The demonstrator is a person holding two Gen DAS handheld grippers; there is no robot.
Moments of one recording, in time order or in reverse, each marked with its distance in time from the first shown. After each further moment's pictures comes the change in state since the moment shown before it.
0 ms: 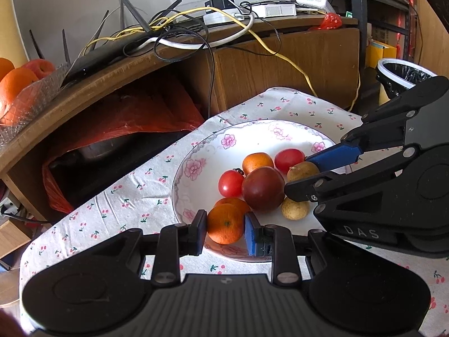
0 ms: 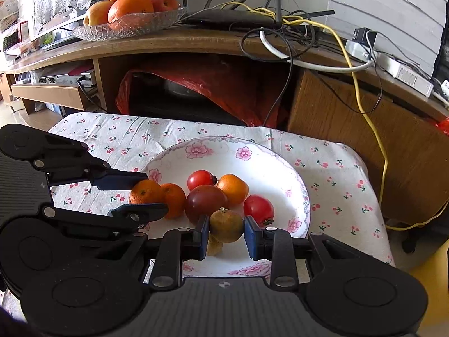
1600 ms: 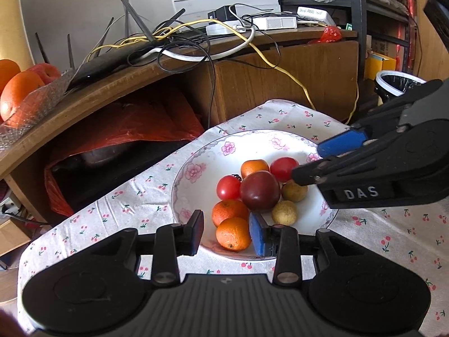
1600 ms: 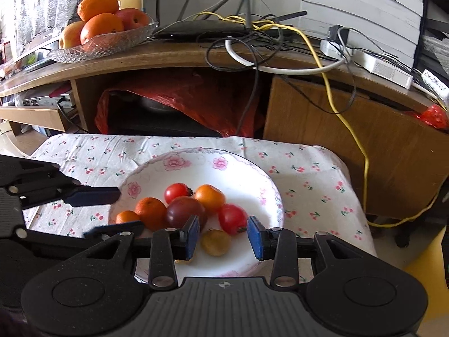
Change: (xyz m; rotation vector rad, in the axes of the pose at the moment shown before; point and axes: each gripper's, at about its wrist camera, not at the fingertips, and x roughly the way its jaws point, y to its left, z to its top) left arm -0.010 -0.002 -0.001 -0.022 -0.041 0.003; right arm -0.005 -0.024 0.003 0.076 -0.040 -0.052
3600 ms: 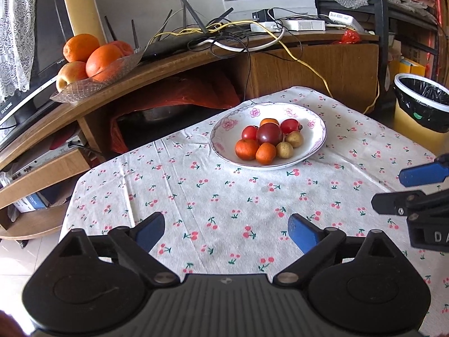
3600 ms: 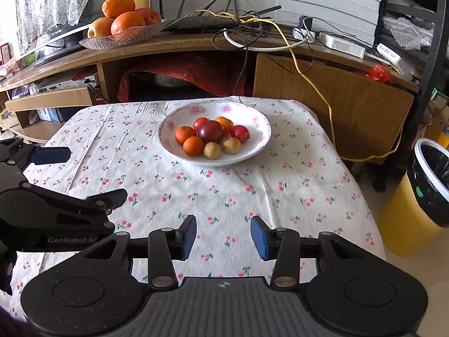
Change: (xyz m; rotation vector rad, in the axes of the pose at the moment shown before) left arm -0.104 -0.030 -0.064 -0.128 0.031 0.182; right arm -0.118 0.040 -0.088 0.072 0.041 -0.051
